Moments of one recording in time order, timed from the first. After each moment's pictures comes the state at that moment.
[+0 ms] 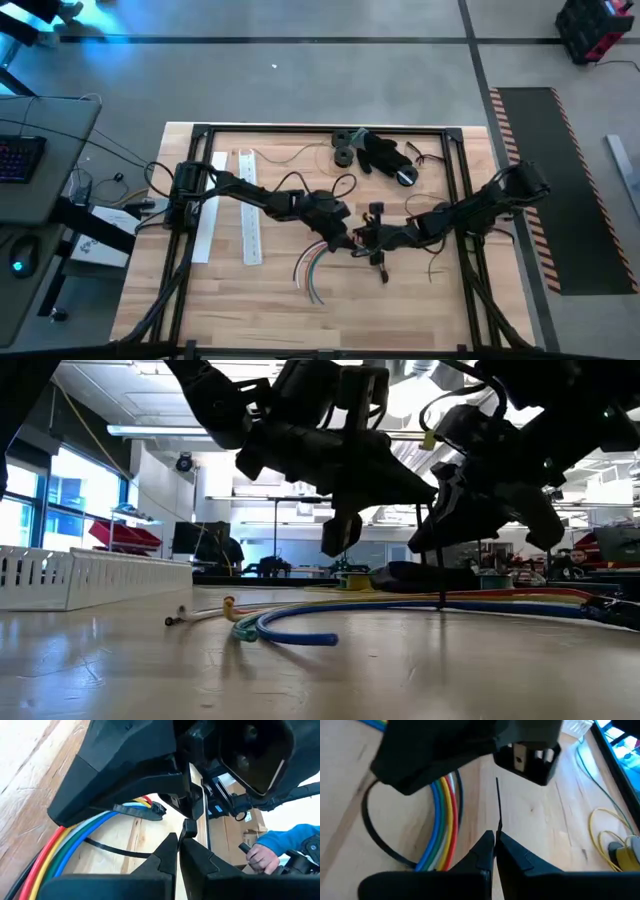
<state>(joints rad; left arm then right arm) -0.01 2.01 1.14 0.43 0.44 -0.82 0.30 1.55 0.57 0.26 0.46 -0.16</state>
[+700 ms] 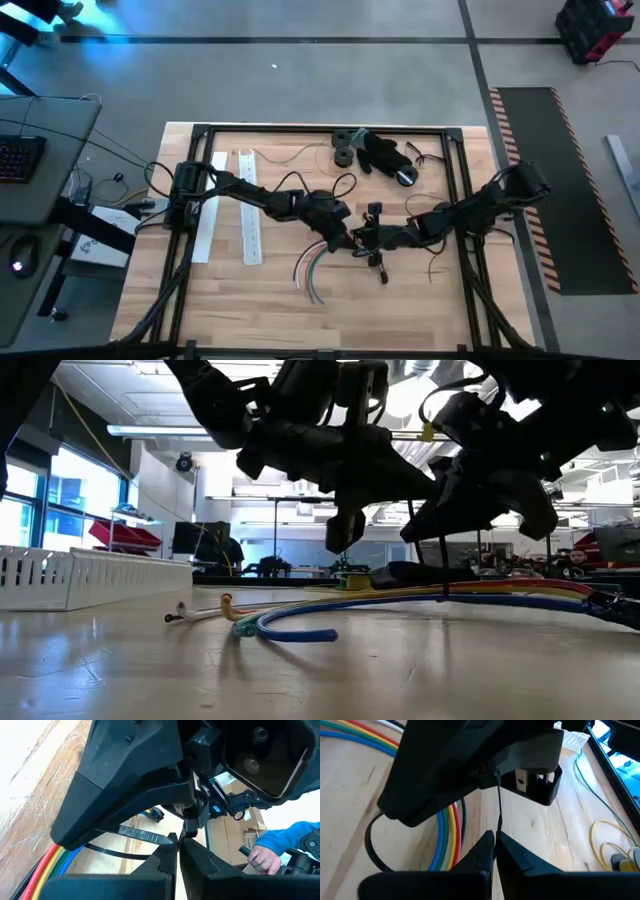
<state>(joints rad) -0.01 2.01 1.14 0.45 0.44 -0.79 0.31 1.55 0.57 0.34 0.46 -0.15</state>
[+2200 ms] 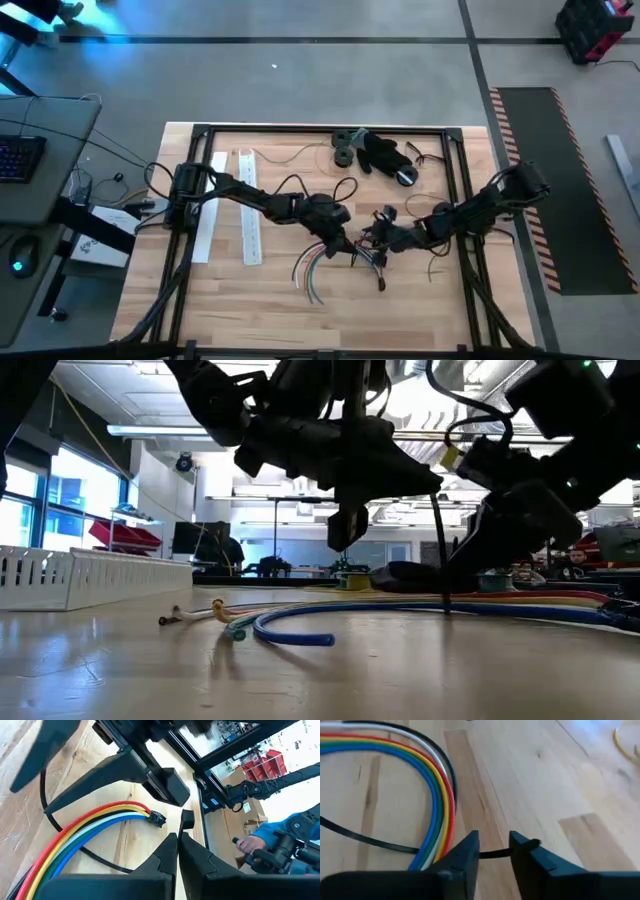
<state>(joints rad) -0.04 2.01 1.14 0.45 0.44 -0.75 0.33 1.56 0.40 0.45 0.46 0.40</state>
